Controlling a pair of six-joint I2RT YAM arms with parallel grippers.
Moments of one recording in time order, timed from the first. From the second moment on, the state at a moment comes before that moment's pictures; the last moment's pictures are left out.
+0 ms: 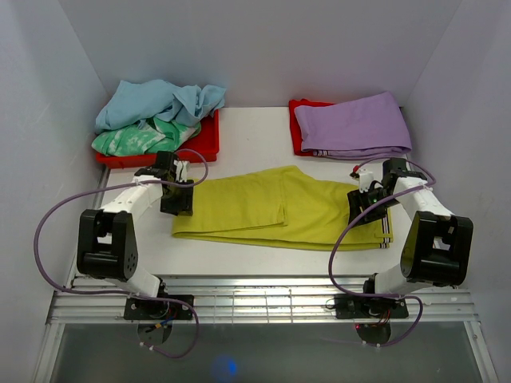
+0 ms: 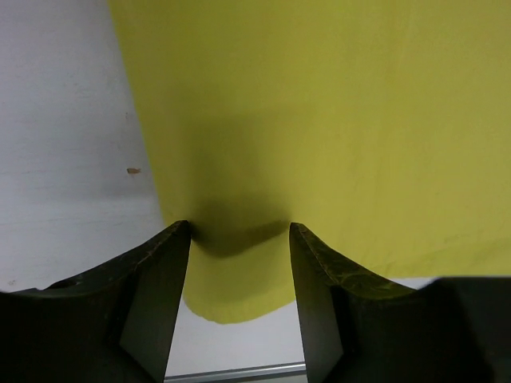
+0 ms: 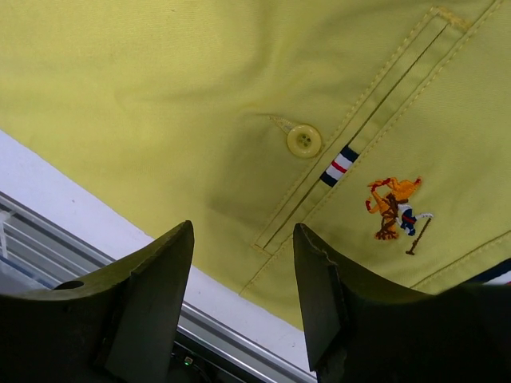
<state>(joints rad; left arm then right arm) -0.12 1.52 0.98 -0.68 0.07 -0.07 -0.13 1.48 0.93 -0.87 -0.44 -0.52</state>
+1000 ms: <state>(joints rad) -0.01 1.58 0.99 -0.65 0.11 0.02 -0.13 1.56 0.90 -0.83 -0.25 -0.52</state>
